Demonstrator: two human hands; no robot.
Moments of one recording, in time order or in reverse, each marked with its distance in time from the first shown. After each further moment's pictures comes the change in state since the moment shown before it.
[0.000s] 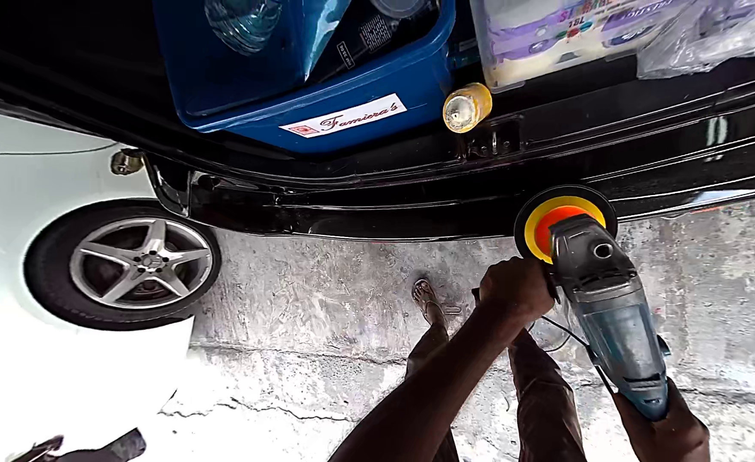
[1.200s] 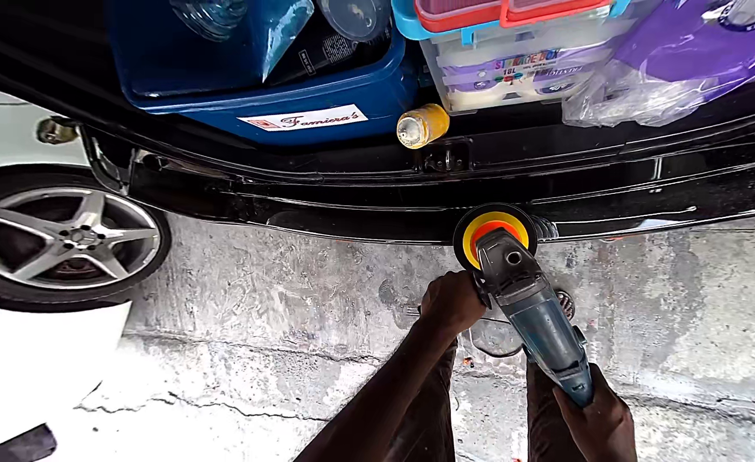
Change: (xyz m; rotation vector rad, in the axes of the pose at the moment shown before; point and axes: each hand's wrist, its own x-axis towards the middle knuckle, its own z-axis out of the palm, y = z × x) left_hand -0.008 0.011 0.008 -0.106 0.055 -0.094; right_hand 0.044 0.010 -0.048 -0.123 -0.061 -0.151
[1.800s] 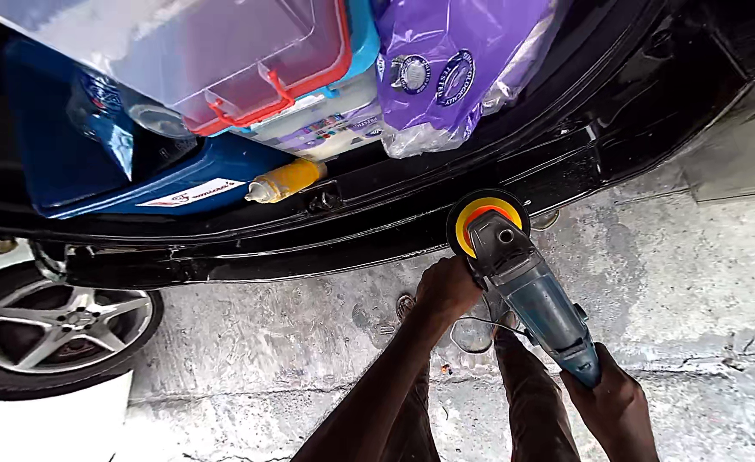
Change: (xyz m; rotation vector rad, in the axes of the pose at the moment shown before) left_hand 0.022 0.223 0.031 0.110 0.068 0.049; right_hand 0.054 0.151 -0.113 0.044 0.128 0.045
